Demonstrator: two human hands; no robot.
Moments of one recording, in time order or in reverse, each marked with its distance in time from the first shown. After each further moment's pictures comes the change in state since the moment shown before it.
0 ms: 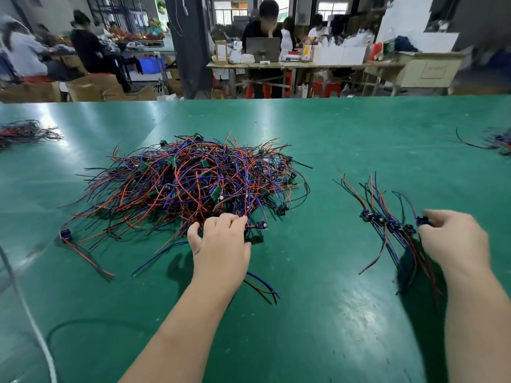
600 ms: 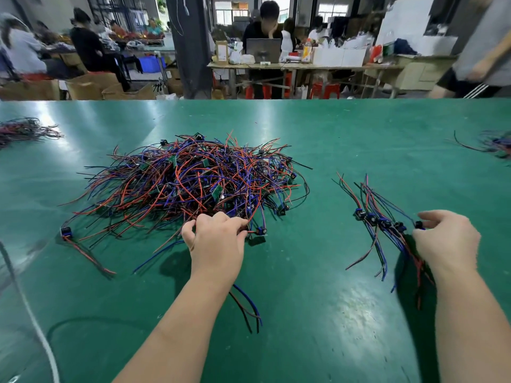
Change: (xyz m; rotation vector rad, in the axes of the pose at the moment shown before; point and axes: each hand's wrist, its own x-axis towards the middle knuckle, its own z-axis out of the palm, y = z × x) left_hand 0.007 -0.005 0.007 -0.098 0.182 -0.057; right_hand 0.005 0.002 0.010 0.044 0.085 -0.068
